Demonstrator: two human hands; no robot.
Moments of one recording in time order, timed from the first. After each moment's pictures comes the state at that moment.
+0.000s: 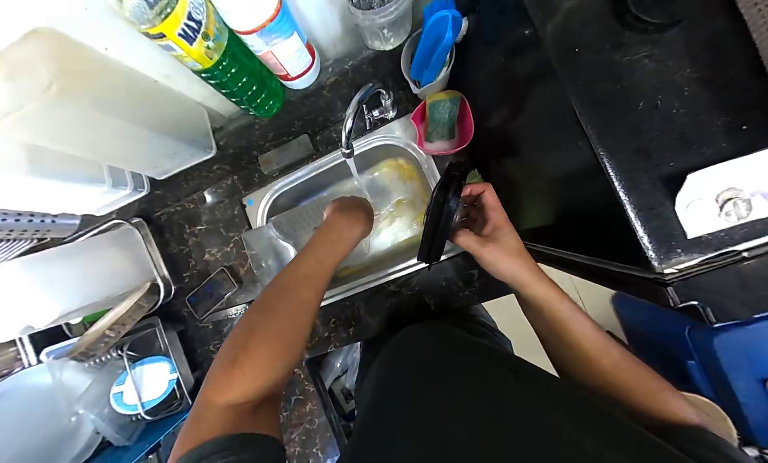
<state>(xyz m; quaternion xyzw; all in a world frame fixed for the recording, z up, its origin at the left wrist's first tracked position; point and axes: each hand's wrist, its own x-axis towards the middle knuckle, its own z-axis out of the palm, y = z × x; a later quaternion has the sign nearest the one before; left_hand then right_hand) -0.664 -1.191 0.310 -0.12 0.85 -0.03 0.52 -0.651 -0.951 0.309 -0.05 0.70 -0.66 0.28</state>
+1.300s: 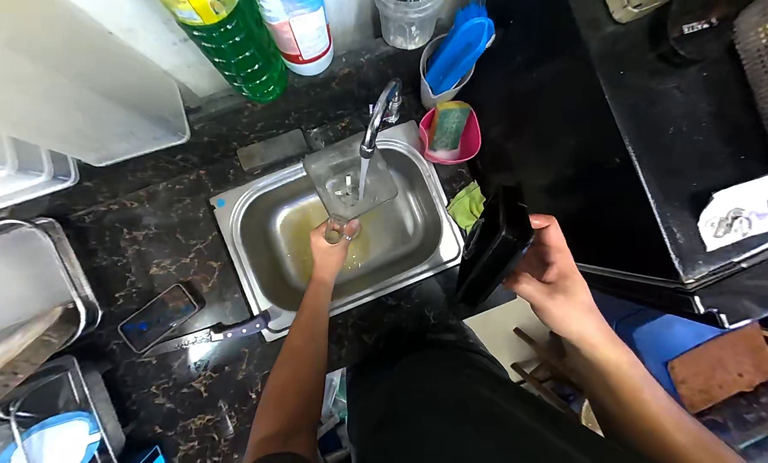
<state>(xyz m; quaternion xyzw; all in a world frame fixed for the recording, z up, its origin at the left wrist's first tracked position) -0.549 -1.258 0.167 -0.26 0.76 0.59 -0.10 -0.619 -0.949 0.343 -0.11 0.73 -0.65 0.21</state>
